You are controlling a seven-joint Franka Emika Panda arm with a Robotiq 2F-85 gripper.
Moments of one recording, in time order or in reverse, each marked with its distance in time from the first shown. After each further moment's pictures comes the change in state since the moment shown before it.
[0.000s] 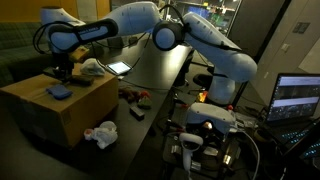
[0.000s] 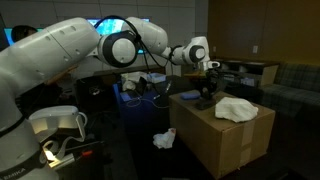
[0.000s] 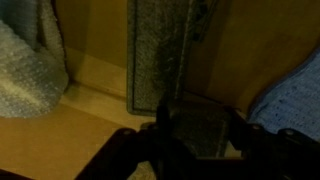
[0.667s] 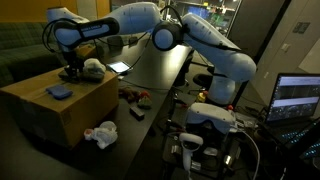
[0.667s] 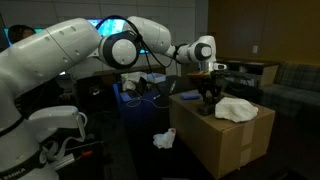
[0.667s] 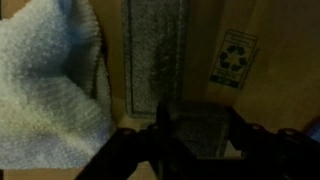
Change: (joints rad) arm -0.043 0.009 -0.012 0.044 0.000 -0.178 -0.009
